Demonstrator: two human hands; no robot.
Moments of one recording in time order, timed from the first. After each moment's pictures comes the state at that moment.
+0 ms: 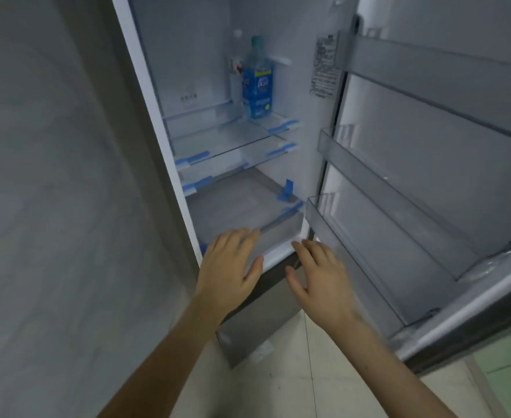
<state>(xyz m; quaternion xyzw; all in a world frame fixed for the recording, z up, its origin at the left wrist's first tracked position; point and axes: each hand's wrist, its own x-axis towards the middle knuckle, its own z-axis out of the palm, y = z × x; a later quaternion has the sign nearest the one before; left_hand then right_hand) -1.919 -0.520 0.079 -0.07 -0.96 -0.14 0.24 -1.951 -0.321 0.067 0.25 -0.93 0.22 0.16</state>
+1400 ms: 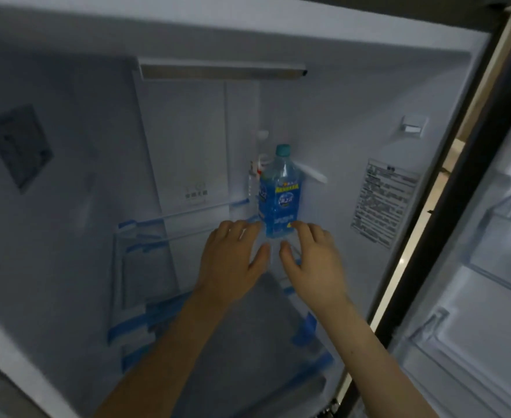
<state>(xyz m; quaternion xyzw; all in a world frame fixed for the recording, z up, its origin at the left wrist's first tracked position) -2.267 -0.610 0.188 0.01 -0.92 -0.10 0.38 -2.338 -0.457 0.180 0.32 -0.85 0.33 0.26</state>
